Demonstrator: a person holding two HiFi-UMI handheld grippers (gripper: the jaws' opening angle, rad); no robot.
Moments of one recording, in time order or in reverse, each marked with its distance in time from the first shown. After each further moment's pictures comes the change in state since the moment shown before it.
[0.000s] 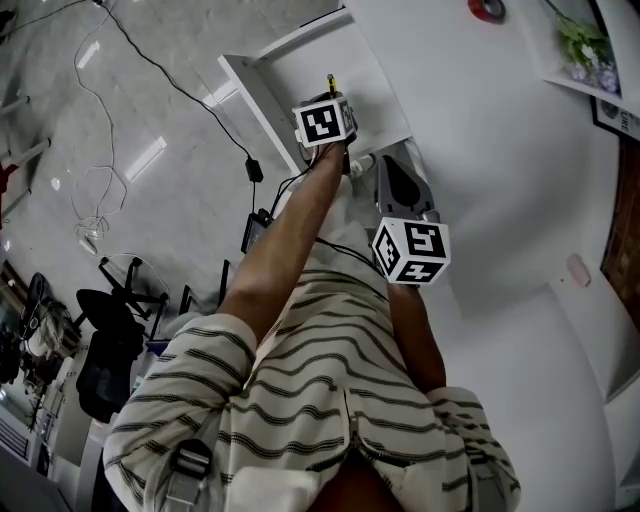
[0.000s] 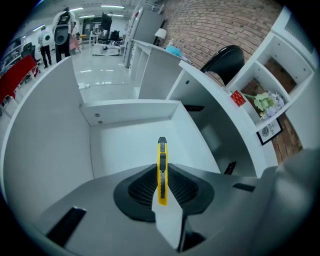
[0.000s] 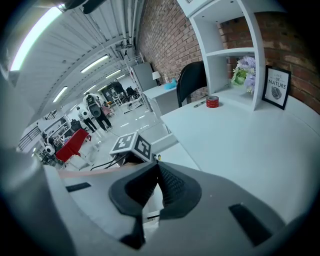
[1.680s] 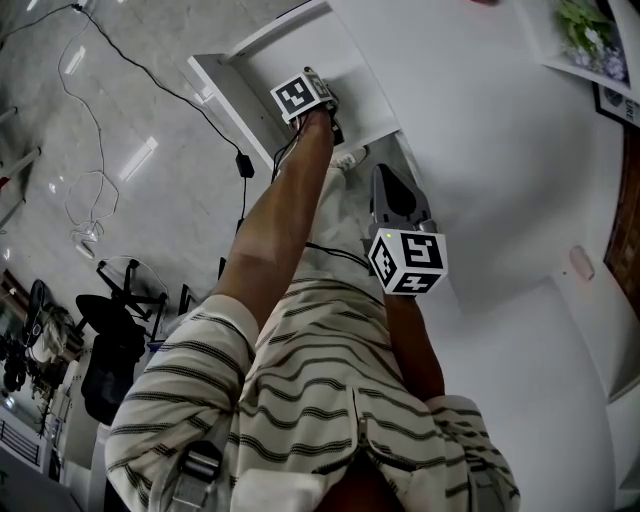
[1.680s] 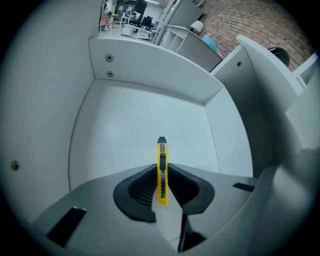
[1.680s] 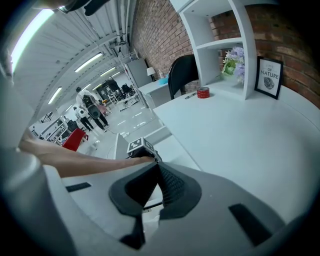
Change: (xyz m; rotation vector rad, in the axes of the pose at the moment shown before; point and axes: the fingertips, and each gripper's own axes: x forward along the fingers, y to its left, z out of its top) left arm 0.094 0.036 -0.028 -0.308 0.081 0.032; right arm -0.004 -0.025 -0.029 0.046 0.046 -0.022
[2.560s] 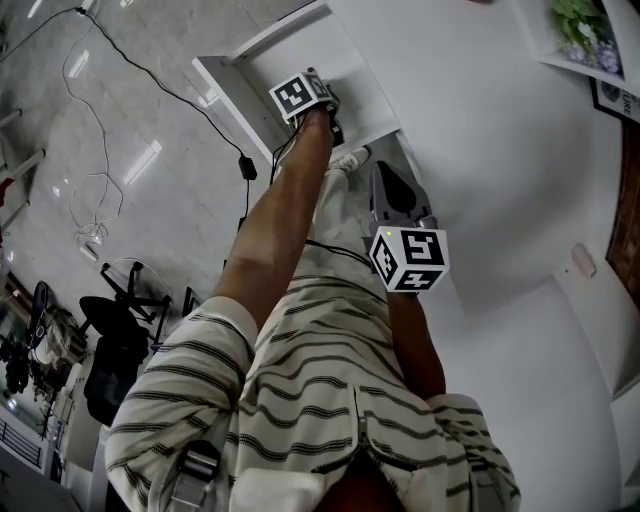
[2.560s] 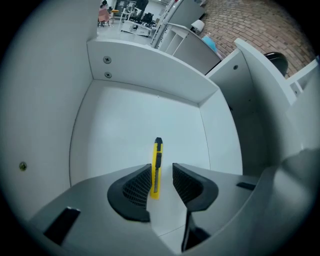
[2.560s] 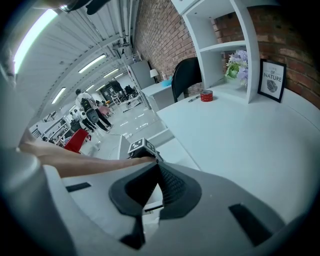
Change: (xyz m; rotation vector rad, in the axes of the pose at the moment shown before) left arm -0.015 -0.010 0.000 -0.022 0.030 -0.020; right arm -0.004 0.006 0.008 -0.020 -0.020 0.028
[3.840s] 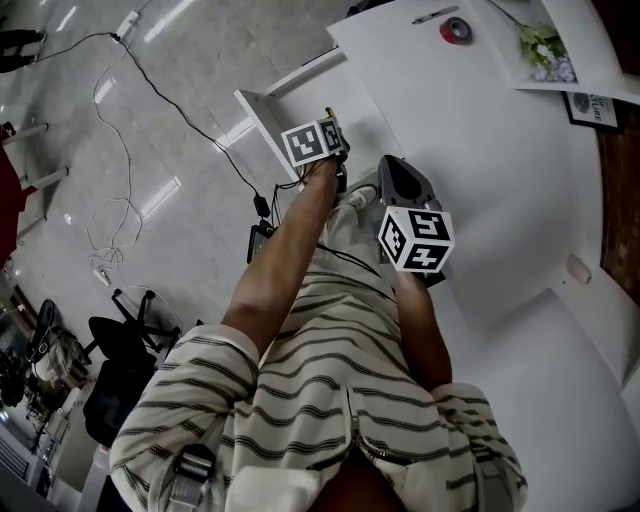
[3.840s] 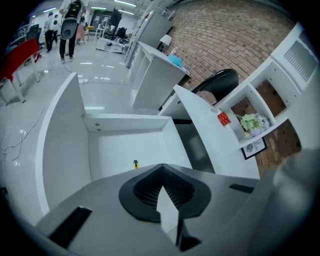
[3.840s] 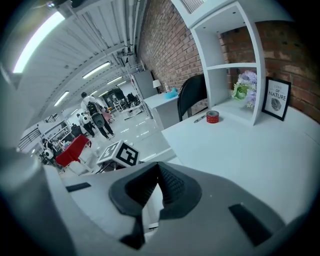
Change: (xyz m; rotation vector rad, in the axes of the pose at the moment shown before) left arm -0.135 -0.055 0.023 0.263 -0.124 -0.140; right arm -0.015 0.031 0.076 -0.027 -0.098 -0.004
